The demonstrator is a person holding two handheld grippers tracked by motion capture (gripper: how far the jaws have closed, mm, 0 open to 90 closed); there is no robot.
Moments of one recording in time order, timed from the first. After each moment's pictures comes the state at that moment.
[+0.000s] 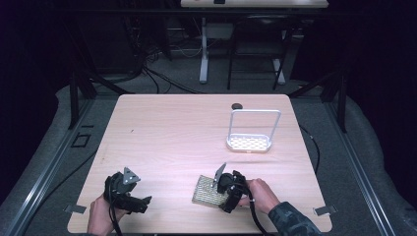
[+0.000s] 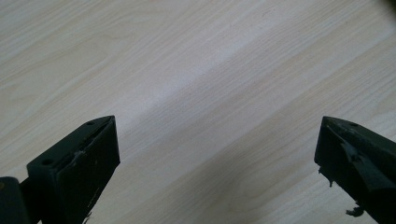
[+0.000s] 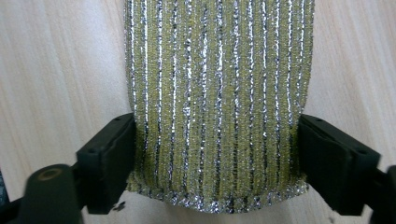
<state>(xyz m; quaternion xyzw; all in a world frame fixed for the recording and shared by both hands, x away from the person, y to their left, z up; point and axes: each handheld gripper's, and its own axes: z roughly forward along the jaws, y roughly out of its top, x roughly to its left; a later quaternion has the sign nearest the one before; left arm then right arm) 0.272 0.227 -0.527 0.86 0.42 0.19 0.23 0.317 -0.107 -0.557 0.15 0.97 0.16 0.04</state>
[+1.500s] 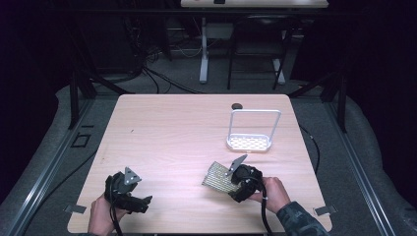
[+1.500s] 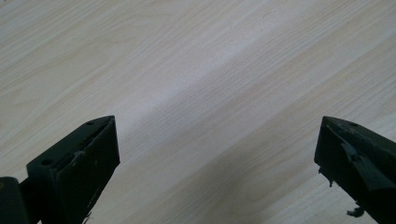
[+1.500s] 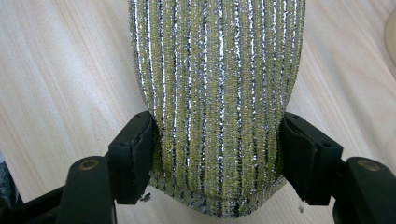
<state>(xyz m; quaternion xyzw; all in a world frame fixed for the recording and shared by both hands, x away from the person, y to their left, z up) 0.272 0.225 -0.527 0.86 0.42 0.19 0.23 0.316 -0.146 -0.524 0.25 0.94 0.20 0.09</state>
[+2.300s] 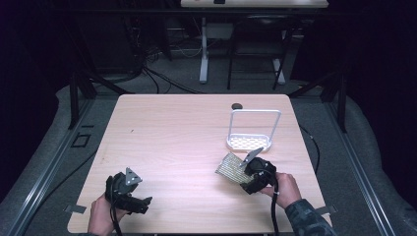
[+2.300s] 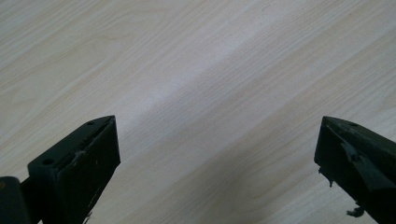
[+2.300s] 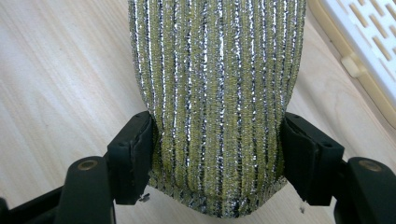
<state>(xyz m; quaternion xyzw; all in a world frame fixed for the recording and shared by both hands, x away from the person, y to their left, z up) 0.272 0.224 -0.529 0.86 0.41 0.19 0.22 0.328 -0.183 -0.515 0.30 0.92 0.20 0.12</state>
